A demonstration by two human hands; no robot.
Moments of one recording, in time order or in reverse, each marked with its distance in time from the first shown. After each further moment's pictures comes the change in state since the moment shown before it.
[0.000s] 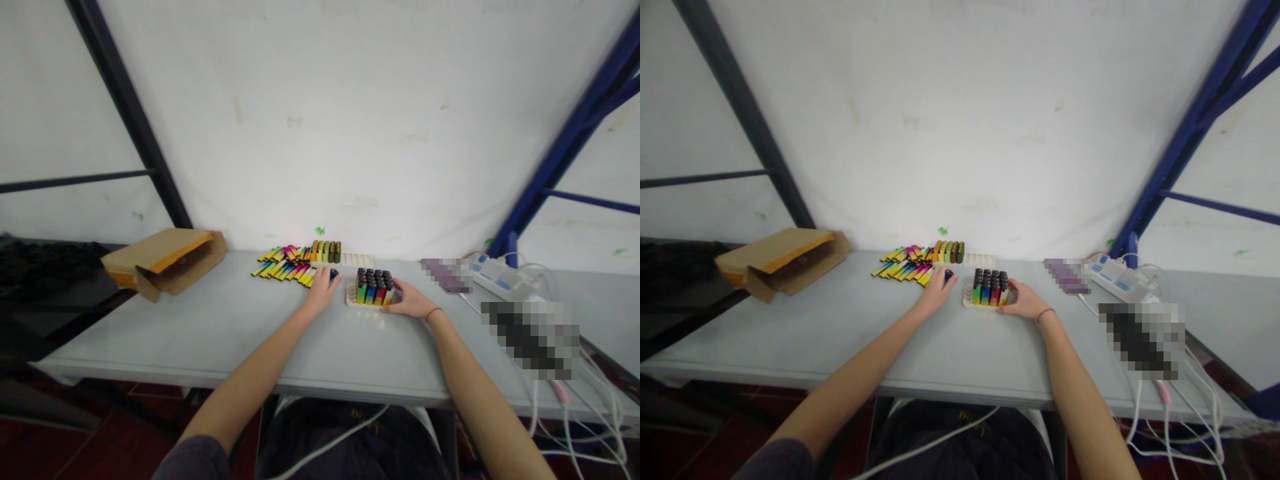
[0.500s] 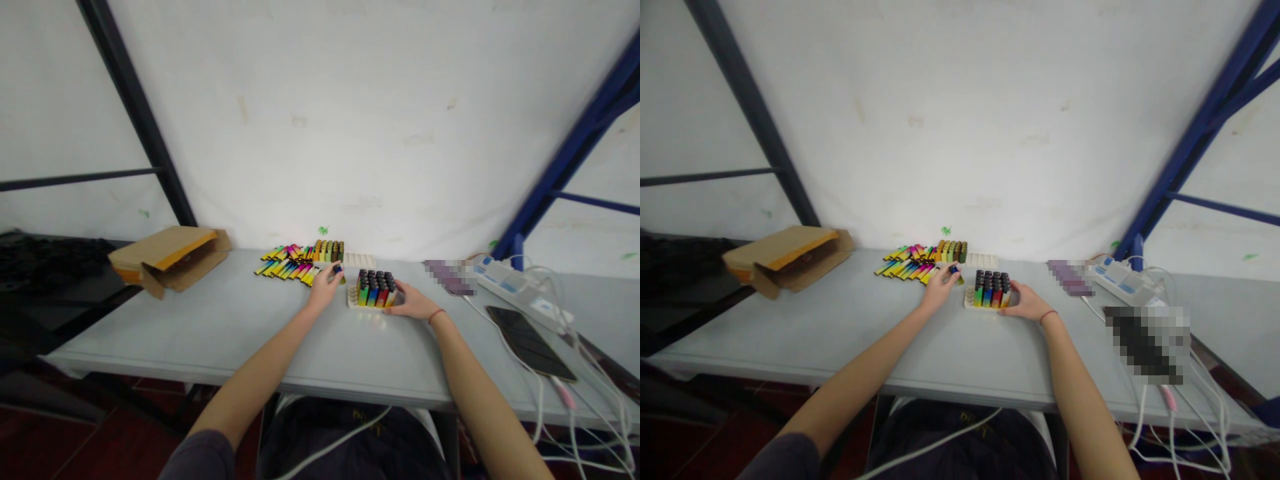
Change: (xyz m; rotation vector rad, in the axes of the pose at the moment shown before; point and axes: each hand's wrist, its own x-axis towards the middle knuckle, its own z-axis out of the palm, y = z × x) left_hand 0.003 -0.005 0.010 -0.328 0.047 -0.096; right_hand 0.000 -0.005 -0.001 -0.023 -0.056 -0.009
